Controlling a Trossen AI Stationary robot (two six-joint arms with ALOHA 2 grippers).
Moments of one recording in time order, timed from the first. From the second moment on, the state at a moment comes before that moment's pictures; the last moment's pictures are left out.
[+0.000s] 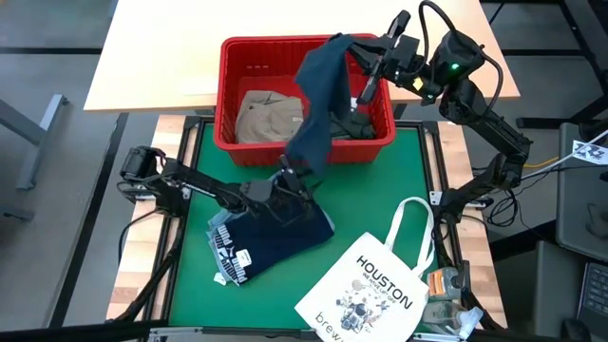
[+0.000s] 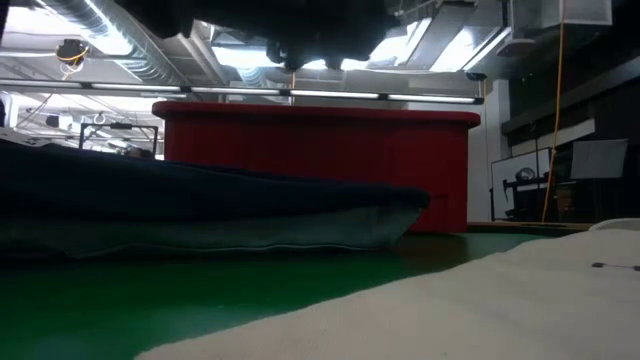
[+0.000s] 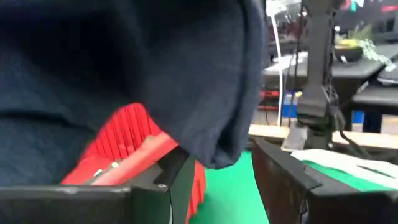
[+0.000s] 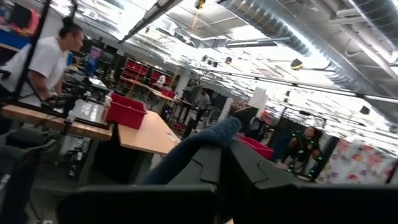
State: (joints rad) left arm -0.12 1.67 0.90 0.83 -0.66 0.16; right arm -0.40 1.50 1.99 -0.18 -0.09 -0.39
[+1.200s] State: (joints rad) left arm -0.34 1.44 0.90 0.74 -0.68 0.14; right arm -0.41 1.50 1.98 -0.74 -0.04 -0.39
